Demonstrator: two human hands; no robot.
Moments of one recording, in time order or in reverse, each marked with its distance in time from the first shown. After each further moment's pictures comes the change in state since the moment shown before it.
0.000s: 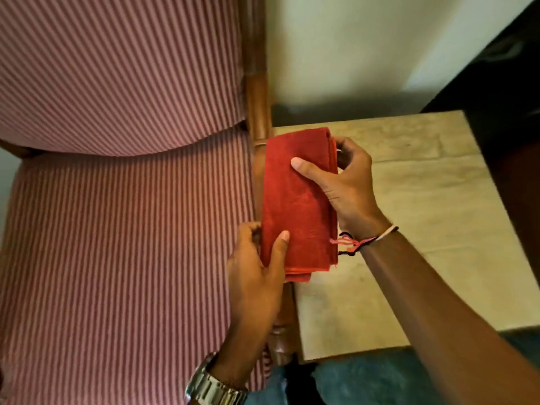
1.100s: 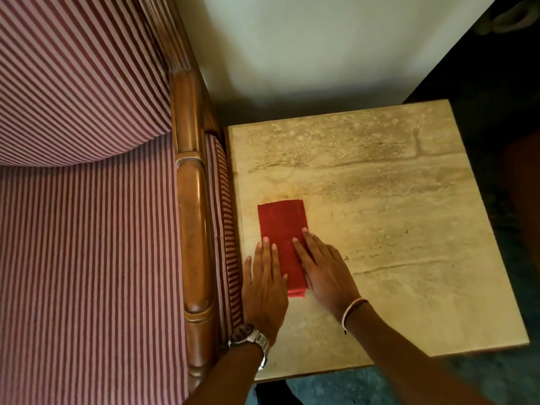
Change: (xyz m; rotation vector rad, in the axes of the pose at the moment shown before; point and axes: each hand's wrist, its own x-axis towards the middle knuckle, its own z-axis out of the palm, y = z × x) left_hand 0.007 -0.113 0.173 1.124 -0.388 0.191; right_hand -0.018 0.188 -0.135 -1.323 -0.605 -0.271
